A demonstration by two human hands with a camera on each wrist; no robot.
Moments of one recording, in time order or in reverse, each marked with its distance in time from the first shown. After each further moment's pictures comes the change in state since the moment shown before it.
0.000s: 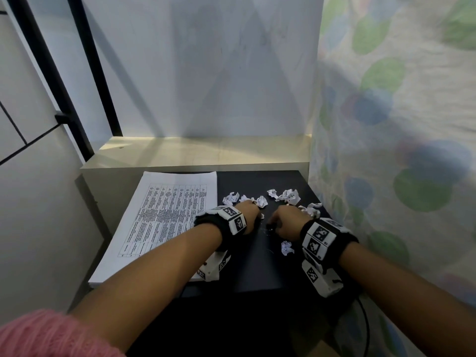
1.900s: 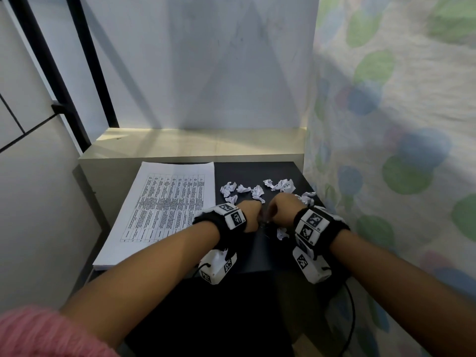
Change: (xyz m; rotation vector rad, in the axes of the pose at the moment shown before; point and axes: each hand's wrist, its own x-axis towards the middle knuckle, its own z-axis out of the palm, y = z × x) left_hand -0.030 0.026 0.007 -0.189 0.058 -0.055; right_hand -0.017 -0.013 -0.004 0.031 0.069 0.098
